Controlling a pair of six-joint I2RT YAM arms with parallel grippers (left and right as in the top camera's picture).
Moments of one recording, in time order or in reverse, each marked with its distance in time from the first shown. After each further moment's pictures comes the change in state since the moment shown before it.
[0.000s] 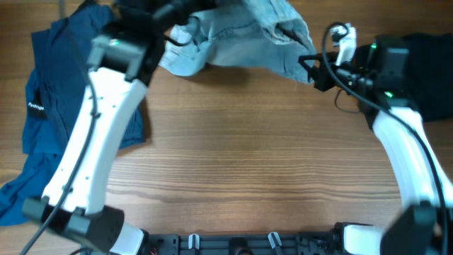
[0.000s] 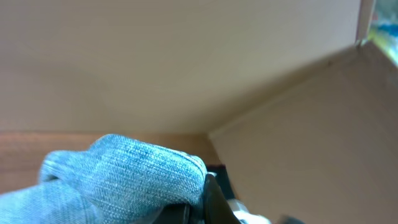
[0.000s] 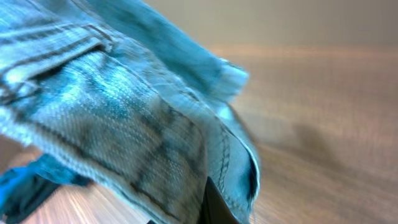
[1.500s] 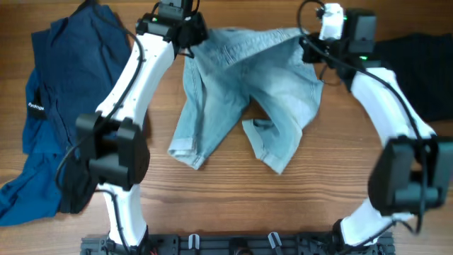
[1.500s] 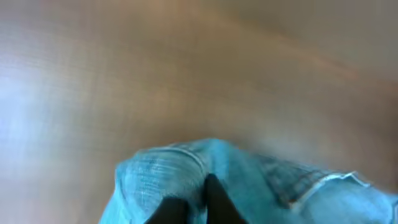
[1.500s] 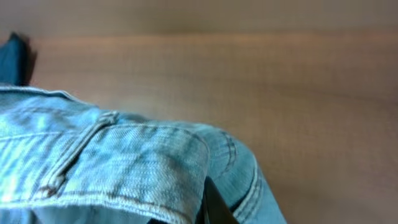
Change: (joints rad) left arm 0.047 0.434 0.008 -0.279 -0.456 0.151; right arm 0.110 0.402 0.291 0.014 0.447 0.011
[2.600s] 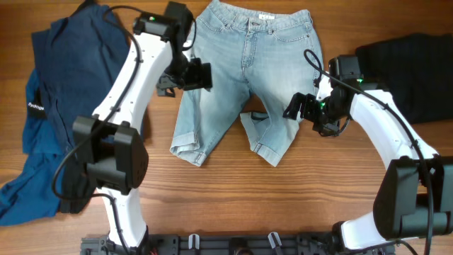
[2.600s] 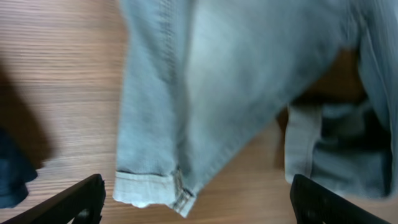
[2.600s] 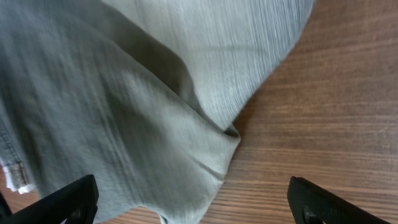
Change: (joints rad) left arm -0.013 -0.040 0.007 -0.729 0.198 0.201; right arm 0.013 -0.170 -0.228 -0.710 0.008 0.287
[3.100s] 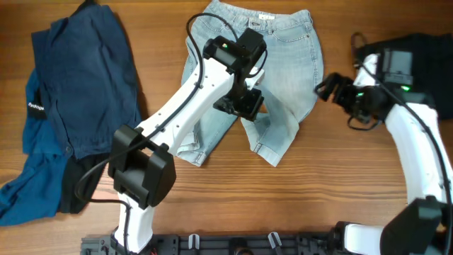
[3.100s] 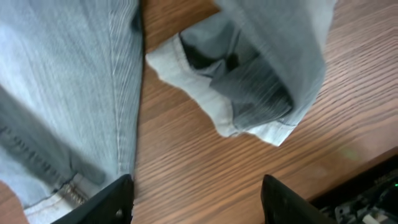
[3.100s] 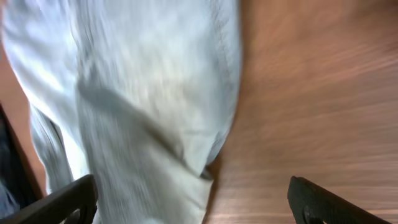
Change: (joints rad) left arm -0.338 0.000 0.000 0.045 0.025 0.168; right arm -0.196 -0.180 0.026 0.085 -0.002 -0.017
